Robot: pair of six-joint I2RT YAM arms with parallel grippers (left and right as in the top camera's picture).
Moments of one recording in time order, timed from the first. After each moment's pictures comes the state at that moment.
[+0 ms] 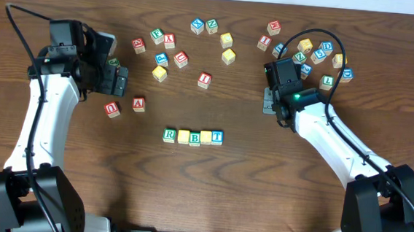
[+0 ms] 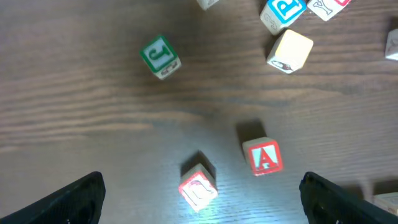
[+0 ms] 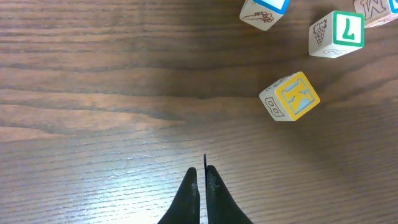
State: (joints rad) left arm 0.16 1.62 1.28 -0.77 0.16 0.29; right arm 0.38 1.71 1.14 -0.55 0.33 0.35
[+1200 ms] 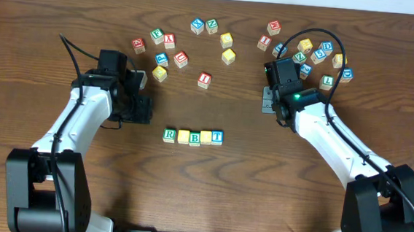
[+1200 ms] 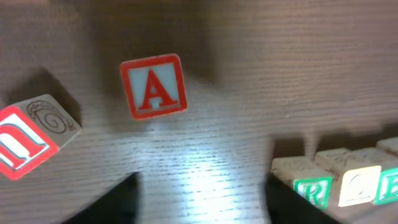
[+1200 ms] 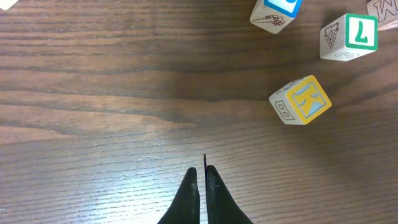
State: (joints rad) left arm -0.01 1.66 1.06 -0.77 0.20 0.03; right arm 0.38 1.71 1.14 -0.54 0.30 0.35
